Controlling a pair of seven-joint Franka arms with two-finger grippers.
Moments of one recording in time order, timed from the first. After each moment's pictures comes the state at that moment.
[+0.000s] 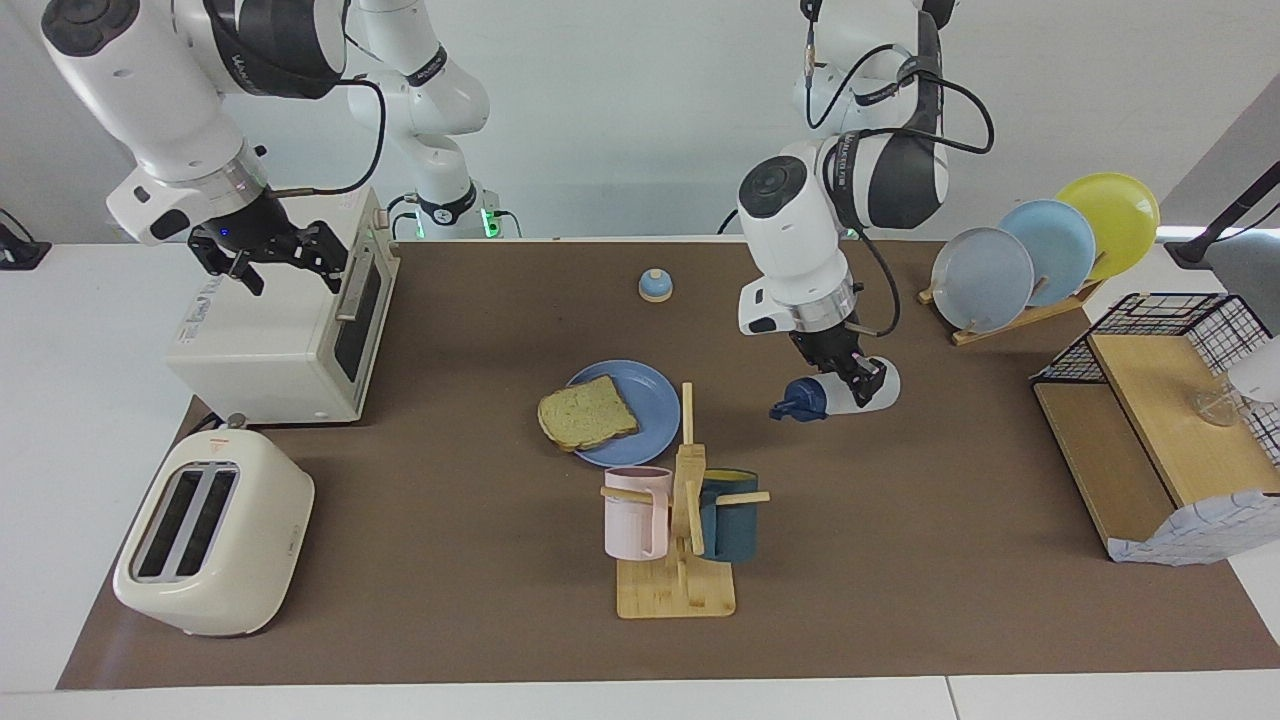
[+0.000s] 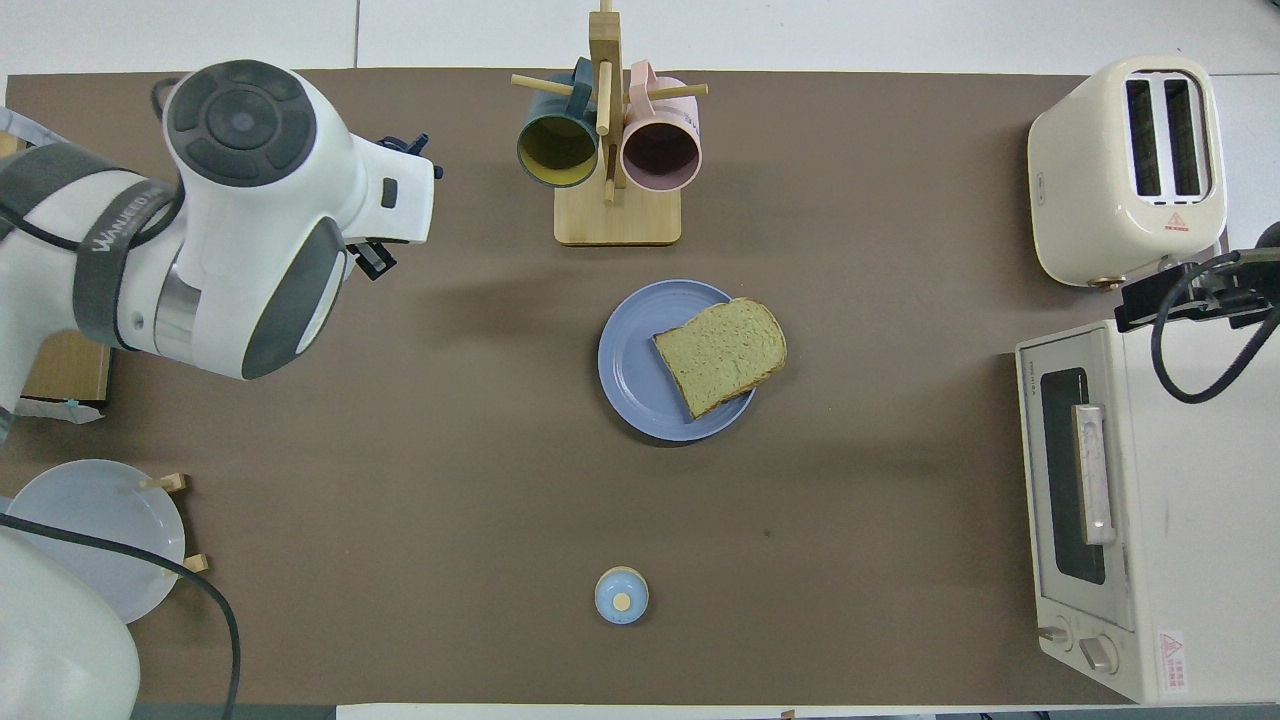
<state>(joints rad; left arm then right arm) -0.62 0.29 0.31 -1.60 0.19 2.00 0.53 -0.07 0.01 0.02 -1.62 -0.01 1.55 -0.06</state>
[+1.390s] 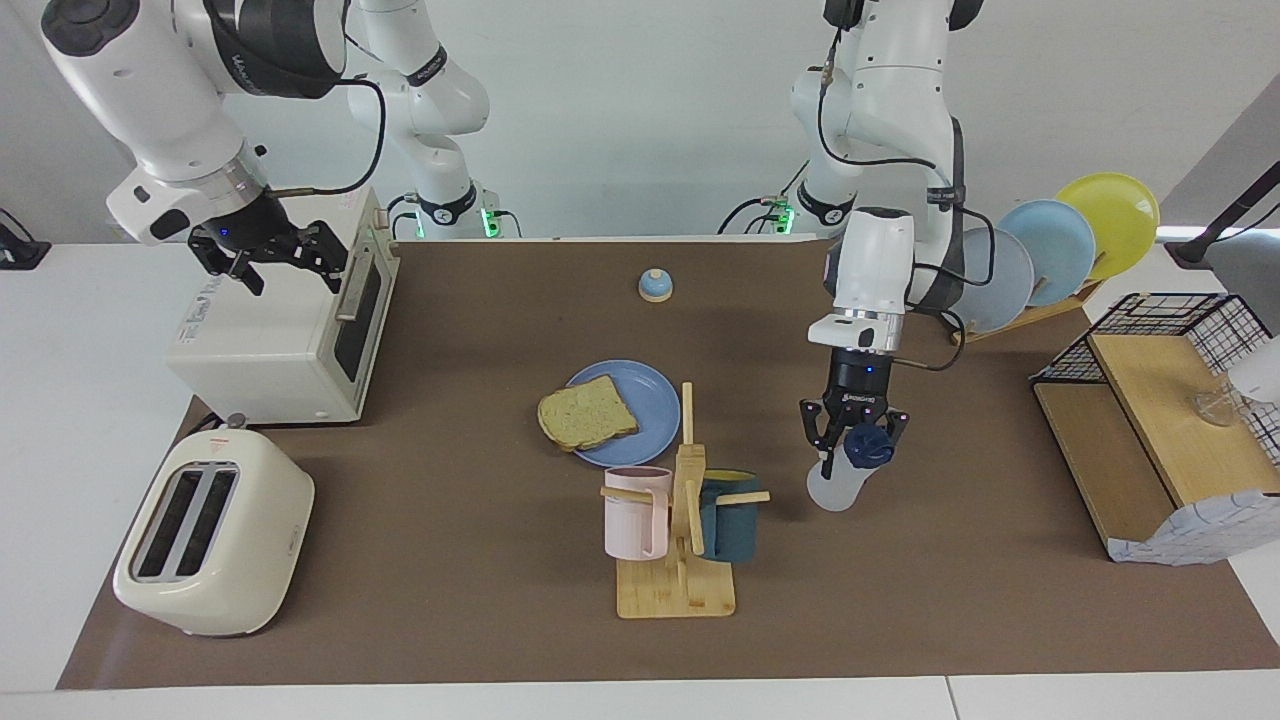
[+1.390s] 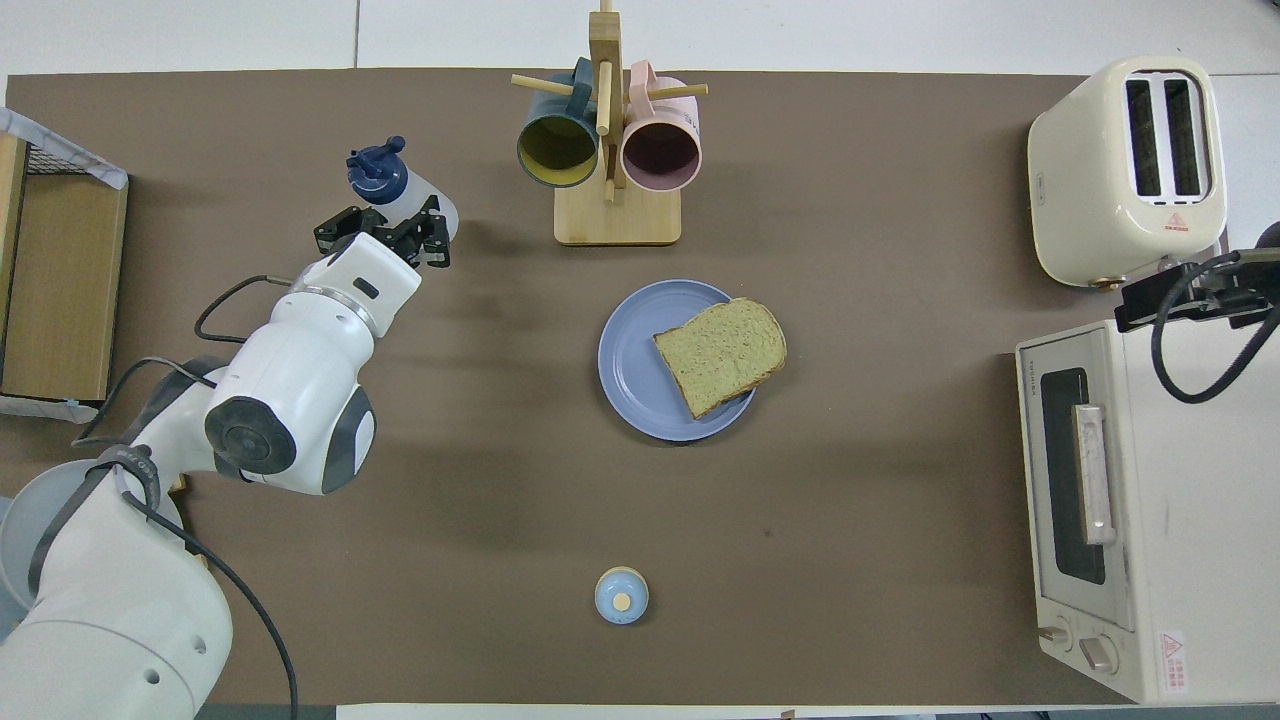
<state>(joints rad) -0.59 0.34 0.29 -2.22 0.04 3.45 -0.22 -0.07 0.01 0.02 -1.62 -0.01 1.55 -0.06</state>
